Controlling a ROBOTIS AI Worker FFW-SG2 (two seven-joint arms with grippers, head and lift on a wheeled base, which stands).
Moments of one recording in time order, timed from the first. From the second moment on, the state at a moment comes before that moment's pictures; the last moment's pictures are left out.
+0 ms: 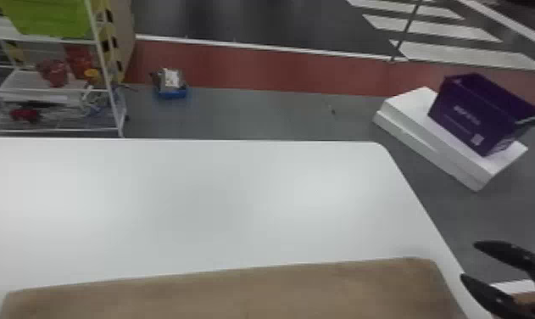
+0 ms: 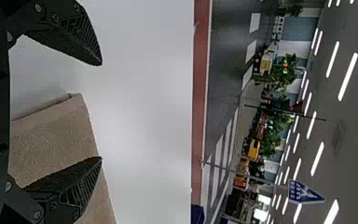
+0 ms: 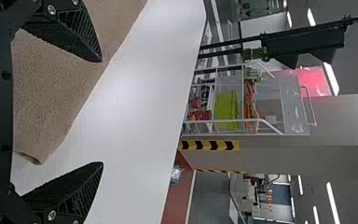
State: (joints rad) left arm 0.59 0.00 0.68 -2.12 0.16 0.40 -1.03; right arm 0.46 -0.34 -0.79 -1.73 -0.30 0.15 1.36
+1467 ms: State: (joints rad) left arm 0.71 0.01 0.48 -2.19 0.09 0.59 -0.86; right arm 0.46 -0.34 -0.82 -1.62 -0.30 0.01 1.36
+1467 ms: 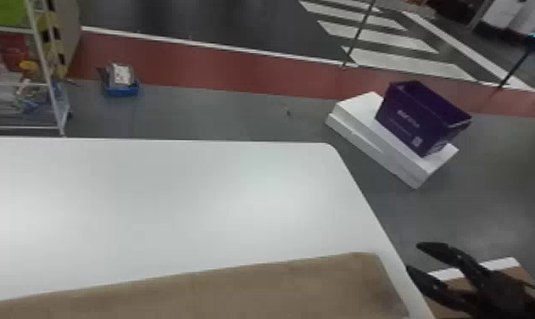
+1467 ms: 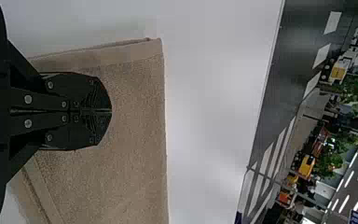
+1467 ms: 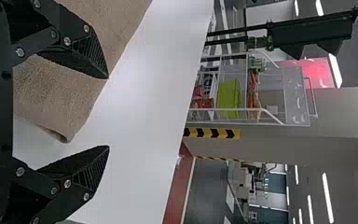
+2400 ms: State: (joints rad) left arm 0.64 0.02 0.60 -2.10 0.09 0.53 -0.87; right arm 0.47 -0.34 -0.84 -1.62 -0.32 0.03 1.36
